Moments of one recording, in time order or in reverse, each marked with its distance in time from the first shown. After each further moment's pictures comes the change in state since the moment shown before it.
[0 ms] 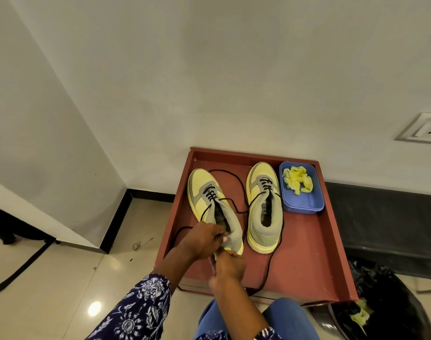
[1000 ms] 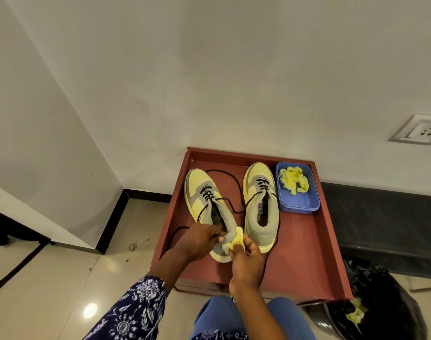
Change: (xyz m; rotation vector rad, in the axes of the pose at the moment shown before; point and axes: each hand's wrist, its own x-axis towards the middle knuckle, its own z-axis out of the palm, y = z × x) left_hand -0.003 -0.001 0.000 -0.029 0.010 0.024; right_hand 0.010 -0.022 -0.027 -0.101 -0.019 -0.348
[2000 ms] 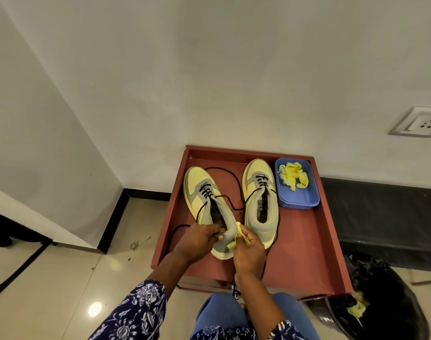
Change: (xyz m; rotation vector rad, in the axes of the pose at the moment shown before) left_hand -0.006 0.002 0.009 0.002 0.130 -0.002; right_hand 0.012 -0.006 -0.002 -0.360 -0.006 -0.222
